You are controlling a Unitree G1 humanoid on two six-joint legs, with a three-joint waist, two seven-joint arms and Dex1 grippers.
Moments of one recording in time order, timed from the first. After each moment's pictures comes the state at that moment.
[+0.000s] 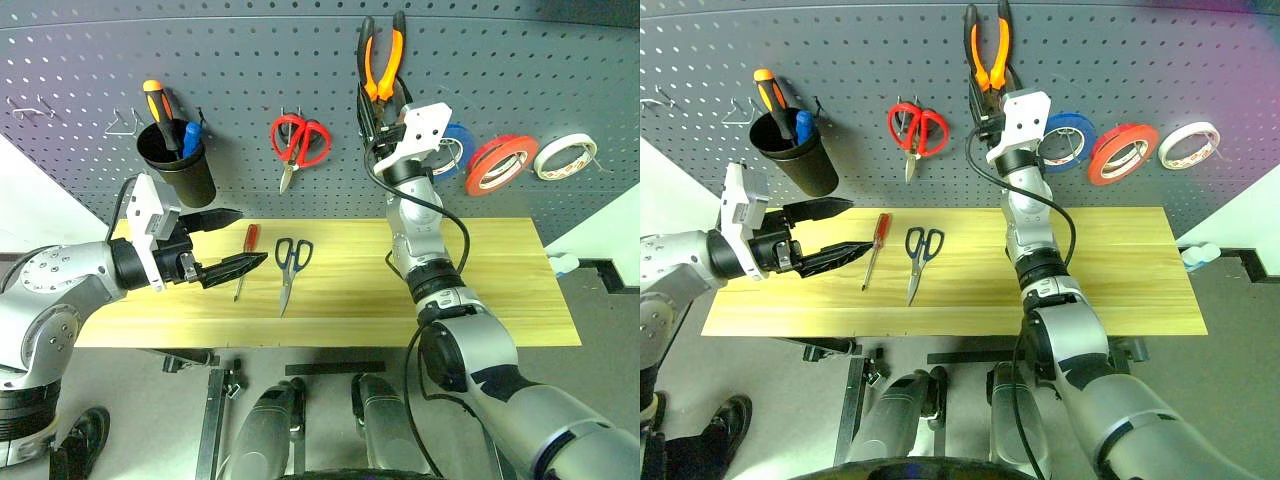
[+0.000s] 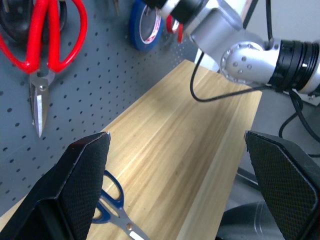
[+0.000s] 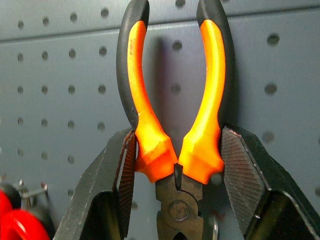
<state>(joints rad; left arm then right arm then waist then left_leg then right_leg) -0.24 0.82 0.26 -0.43 -0.80 0.69 -0.90 -0.98 -0.04 -0.11 0.88 0.07 -0.66 0.18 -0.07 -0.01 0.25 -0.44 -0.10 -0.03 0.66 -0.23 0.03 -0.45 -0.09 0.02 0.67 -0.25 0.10</state>
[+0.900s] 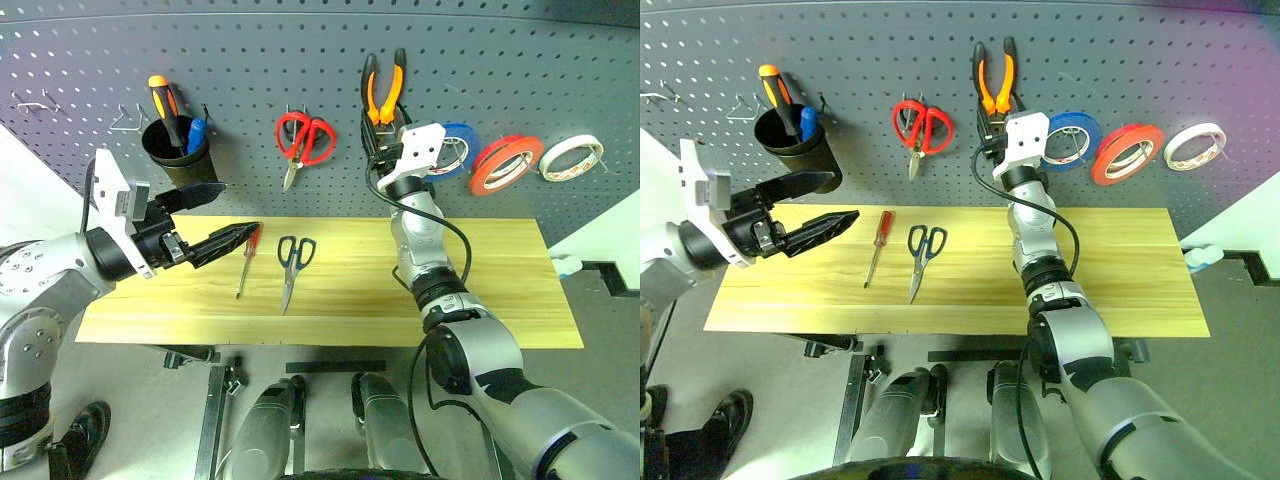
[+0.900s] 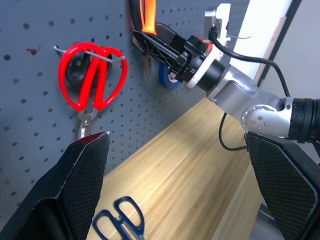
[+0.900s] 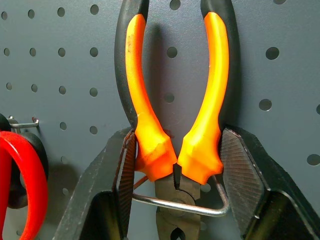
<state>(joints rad) -0.23 0.80 0.37 -0.50 -0.91 0.71 -0.75 -0.96 -0.07 -0.12 0.97 0.04 -0.68 0.17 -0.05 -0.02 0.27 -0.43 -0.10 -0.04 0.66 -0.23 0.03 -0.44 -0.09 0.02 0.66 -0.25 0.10</state>
